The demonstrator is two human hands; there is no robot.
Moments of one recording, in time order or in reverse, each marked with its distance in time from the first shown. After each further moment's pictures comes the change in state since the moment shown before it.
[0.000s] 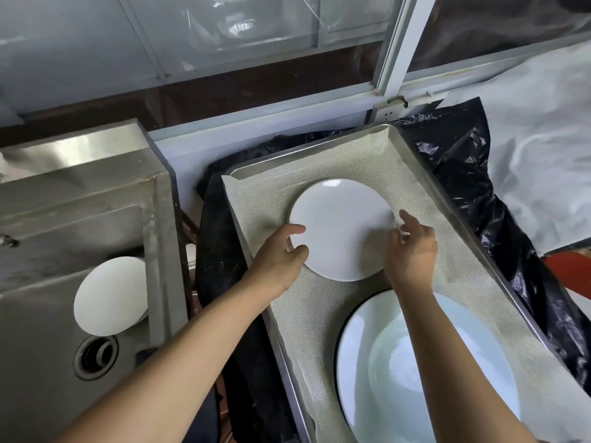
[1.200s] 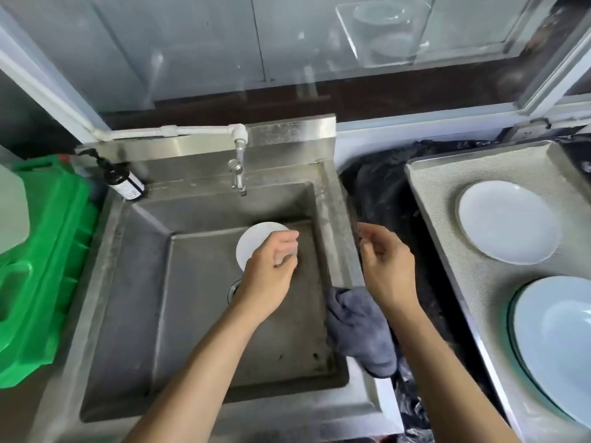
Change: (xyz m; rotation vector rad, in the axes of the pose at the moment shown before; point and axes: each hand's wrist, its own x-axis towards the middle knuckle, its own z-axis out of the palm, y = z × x) left_hand -0.208 -0.129 -0.293 -0.094 0.329 0.133; right_hand -0.303 -0.218 0.106 0.194 -0.399 -0.253
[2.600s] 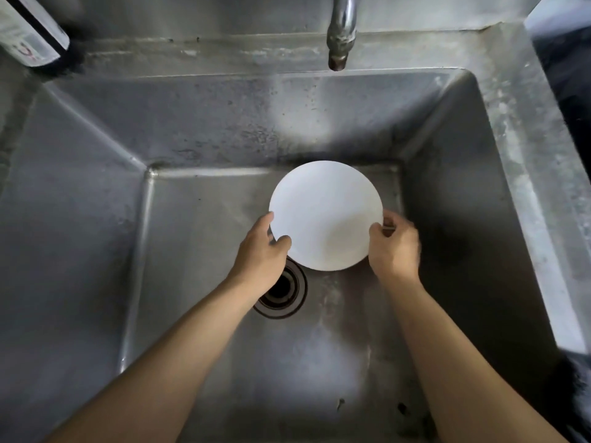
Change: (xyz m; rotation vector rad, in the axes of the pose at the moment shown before) left_hand 0.188 -0.330 -0.056 0.021 0.027 -0.448; right_hand 0.085 0.185 0.337 -0.099 -0.050 0.389
